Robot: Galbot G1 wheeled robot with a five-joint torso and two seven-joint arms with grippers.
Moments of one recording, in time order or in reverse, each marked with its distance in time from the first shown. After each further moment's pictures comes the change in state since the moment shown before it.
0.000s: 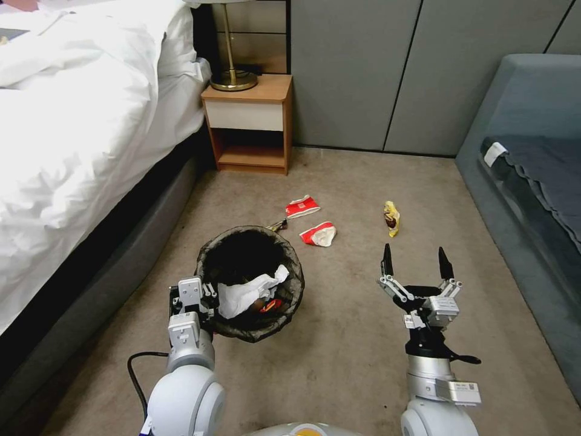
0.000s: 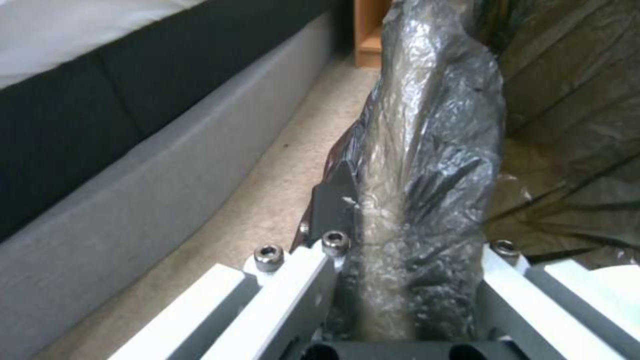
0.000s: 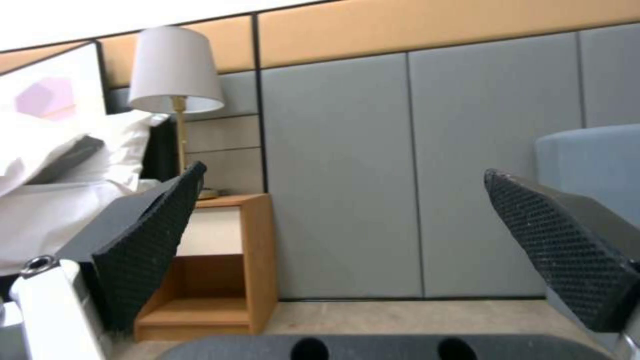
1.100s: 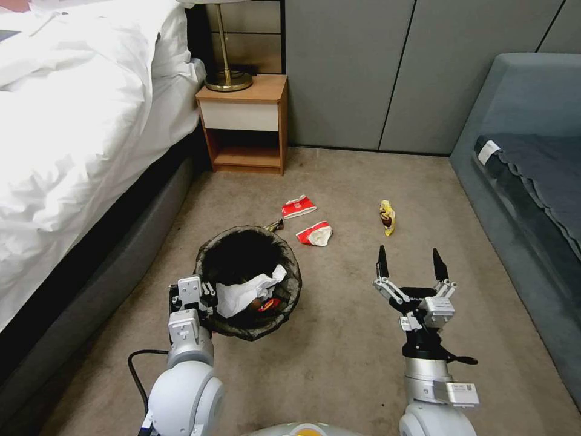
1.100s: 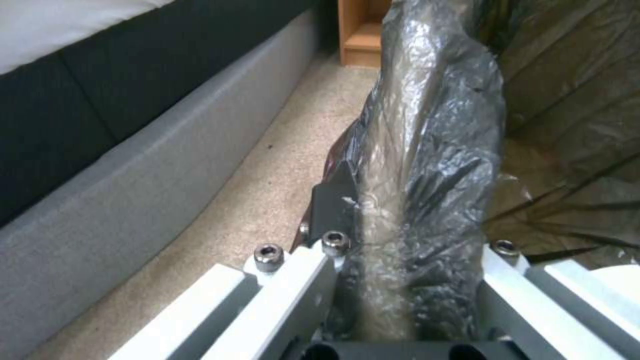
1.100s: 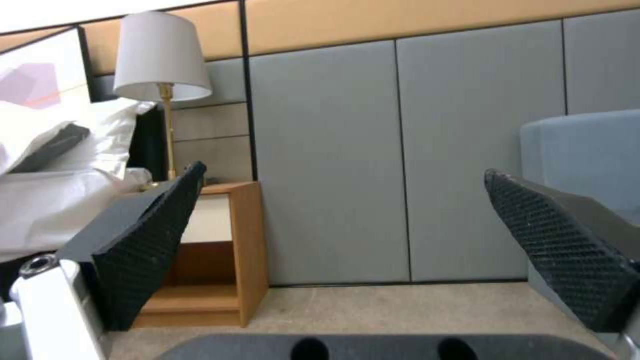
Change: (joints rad) left arm -0.019 0.001 -0.009 0.025 -0.011 0.002 0.001; right arm -0.018 -0.008 -0.014 -0.002 0.003 -0.015 0.006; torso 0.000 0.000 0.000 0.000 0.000
